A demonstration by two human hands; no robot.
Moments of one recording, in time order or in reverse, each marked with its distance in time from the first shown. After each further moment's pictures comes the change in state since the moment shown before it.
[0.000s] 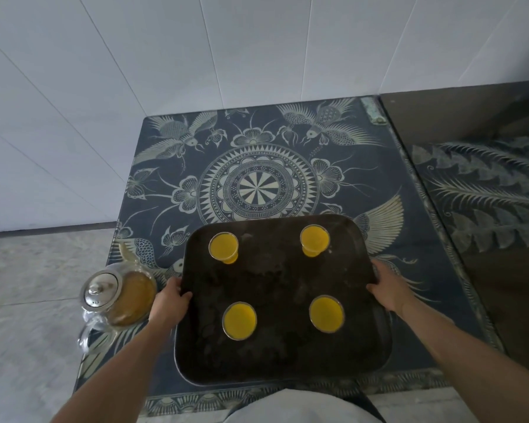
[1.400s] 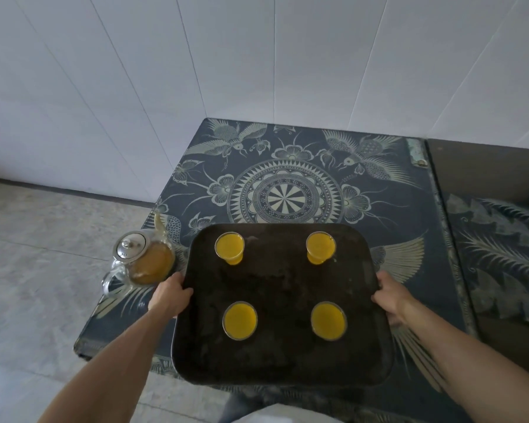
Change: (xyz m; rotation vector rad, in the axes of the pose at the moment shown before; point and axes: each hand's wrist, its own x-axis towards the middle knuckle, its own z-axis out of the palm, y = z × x) left_hand -0.058 -0.006 0.001 -0.006 0.121 -0.121; right_hand 0.032 -0.037 -0.039 -0.078 -0.123 -0.007
